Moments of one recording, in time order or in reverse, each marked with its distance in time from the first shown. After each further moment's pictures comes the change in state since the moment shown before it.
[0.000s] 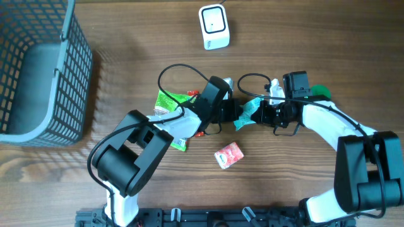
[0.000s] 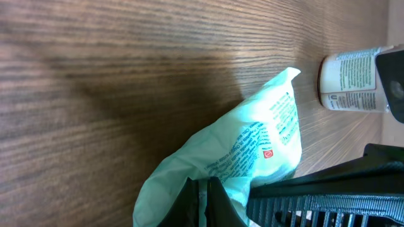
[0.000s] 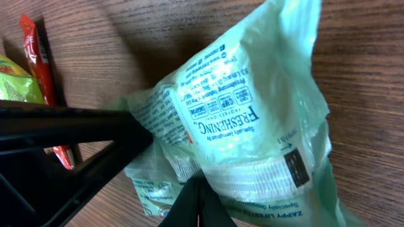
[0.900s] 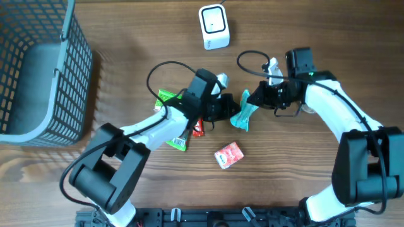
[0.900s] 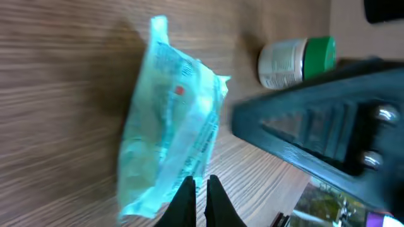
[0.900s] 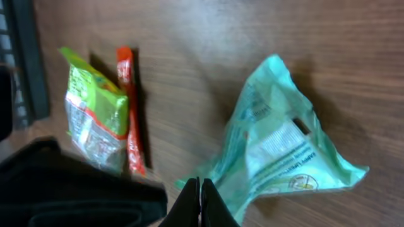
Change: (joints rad) left arm 0.057 -0.171 -0.030 -0.110 0.183 -0.044; right arm -0.001 0.043 0.259 -0.190 -0.122 -0.059
